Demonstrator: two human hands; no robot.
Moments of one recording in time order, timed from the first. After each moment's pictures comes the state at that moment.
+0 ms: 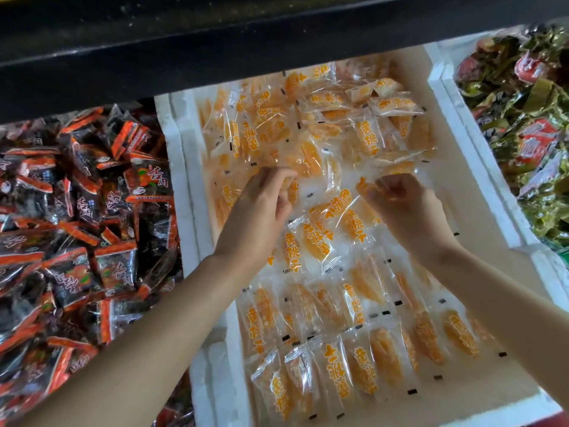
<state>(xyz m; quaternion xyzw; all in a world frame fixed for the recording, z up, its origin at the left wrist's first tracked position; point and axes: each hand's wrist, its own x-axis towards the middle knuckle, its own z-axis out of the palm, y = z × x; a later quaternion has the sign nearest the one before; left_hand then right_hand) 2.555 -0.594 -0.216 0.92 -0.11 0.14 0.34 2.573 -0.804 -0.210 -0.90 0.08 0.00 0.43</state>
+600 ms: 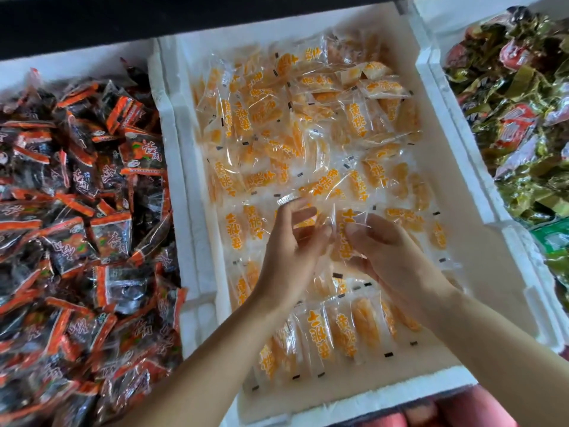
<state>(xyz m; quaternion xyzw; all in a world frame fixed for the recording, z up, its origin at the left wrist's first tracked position) 2.474 -0.662 -0.206 0.71 0.09 -0.08 0.69 2.490 -0.793 -0.195 -0.67 0.14 0.22 0.70</state>
